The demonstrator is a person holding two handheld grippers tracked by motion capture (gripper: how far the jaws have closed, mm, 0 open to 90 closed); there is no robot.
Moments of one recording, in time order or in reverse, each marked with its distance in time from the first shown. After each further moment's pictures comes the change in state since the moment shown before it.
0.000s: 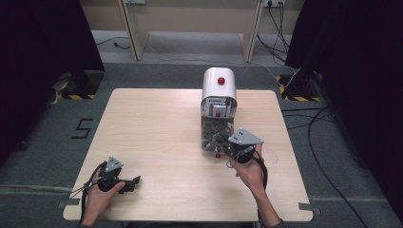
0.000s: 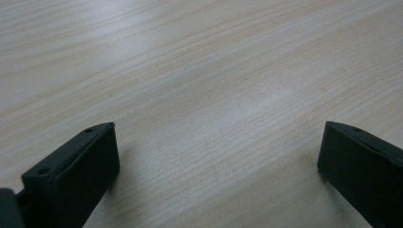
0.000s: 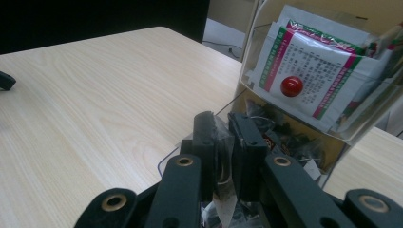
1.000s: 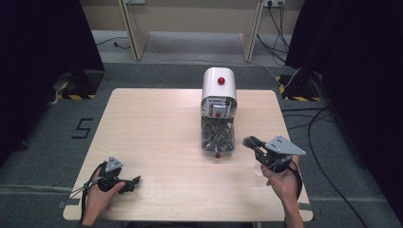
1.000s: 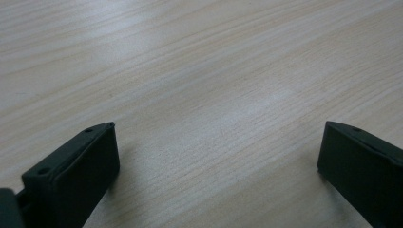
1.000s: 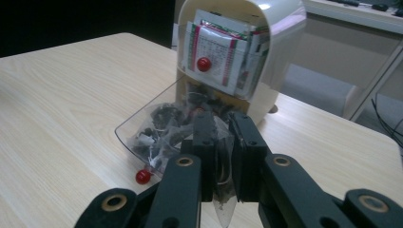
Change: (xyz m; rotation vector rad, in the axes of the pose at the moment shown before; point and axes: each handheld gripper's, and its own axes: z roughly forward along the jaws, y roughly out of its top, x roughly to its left) left arm 0.000 0.000 0.000 0.000 0.000 0.000; right arm -0.039 -0.019 -0.083 -0.023 -0.116 0.058
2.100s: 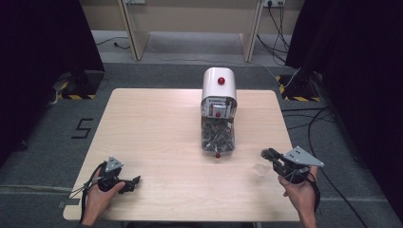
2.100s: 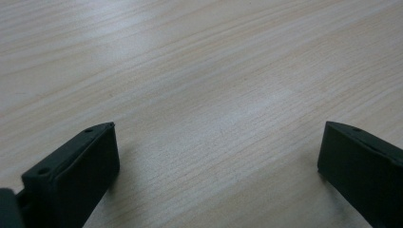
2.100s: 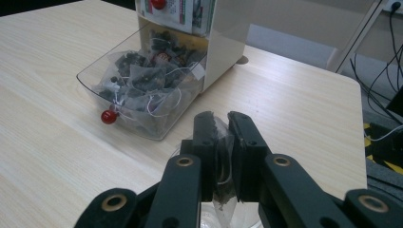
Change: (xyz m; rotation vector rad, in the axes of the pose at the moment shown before) left arm 0.000 0.000 0.000 0.000 0.000 0.000; right arm -0.027 -0.044 -0.028 0.098 -0.064 0.062
